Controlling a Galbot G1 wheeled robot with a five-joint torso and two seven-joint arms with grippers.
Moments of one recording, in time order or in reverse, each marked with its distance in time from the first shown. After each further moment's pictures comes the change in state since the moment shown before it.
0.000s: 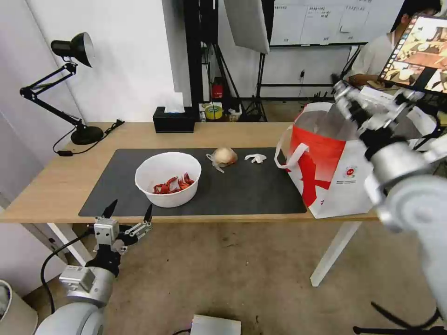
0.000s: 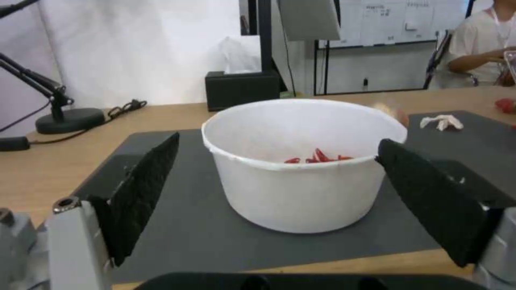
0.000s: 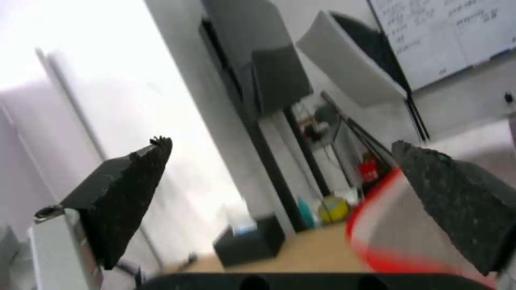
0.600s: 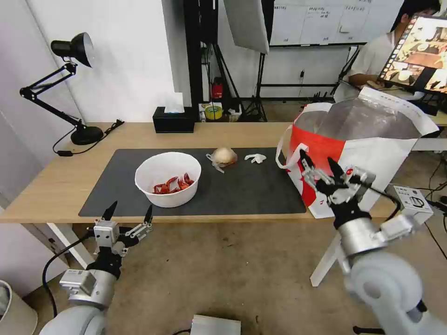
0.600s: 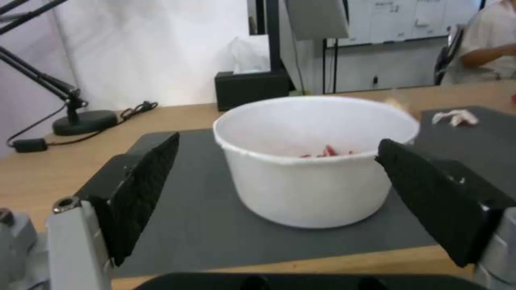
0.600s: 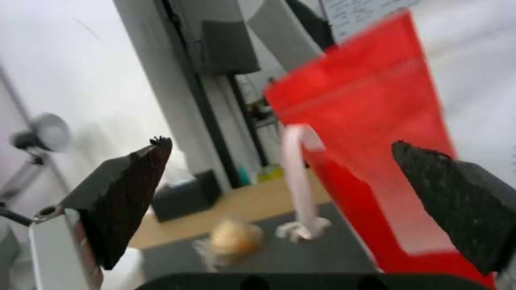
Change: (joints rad) left arm 0.012 -0.027 -0.009 0.006 0.048 -0.018 -0.001; right arm -0.340 0.258 -0.011 -0.019 -0.480 0.118 -0.110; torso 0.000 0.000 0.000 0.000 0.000
